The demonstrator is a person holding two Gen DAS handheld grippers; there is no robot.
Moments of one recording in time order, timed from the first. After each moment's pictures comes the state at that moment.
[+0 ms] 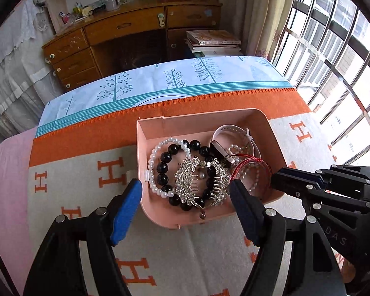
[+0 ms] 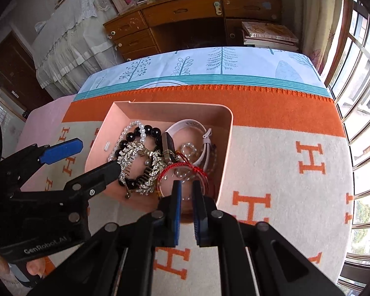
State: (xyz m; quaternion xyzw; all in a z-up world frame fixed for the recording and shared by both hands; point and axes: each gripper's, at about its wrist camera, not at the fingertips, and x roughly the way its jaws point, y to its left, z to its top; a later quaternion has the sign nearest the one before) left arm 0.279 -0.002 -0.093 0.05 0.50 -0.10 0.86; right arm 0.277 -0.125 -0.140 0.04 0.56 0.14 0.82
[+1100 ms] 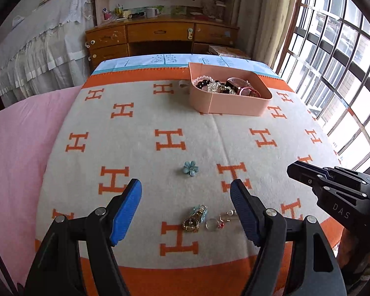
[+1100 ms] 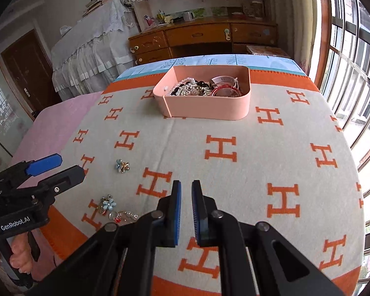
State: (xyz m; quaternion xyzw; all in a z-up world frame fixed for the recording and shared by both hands) left arm 0.051 0.087 -0.108 -0.02 0.45 -0.05 0.89; right arm 0.075 -0.091 -0.137 0.02 0.47 0.14 0.87
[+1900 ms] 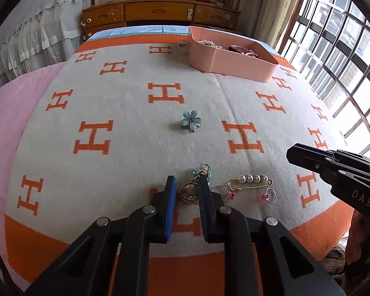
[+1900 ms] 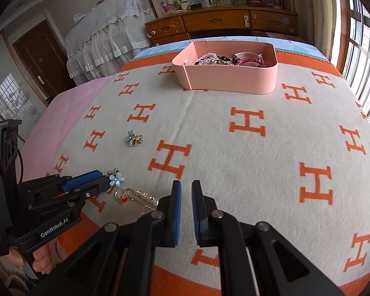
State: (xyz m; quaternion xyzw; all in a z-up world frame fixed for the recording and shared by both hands) left arm 0.048 0.084 -0.170 -0.04 0.49 -0.06 0.87; right arm 0.068 -0.081 -0.167 0.02 0.49 0.20 0.85
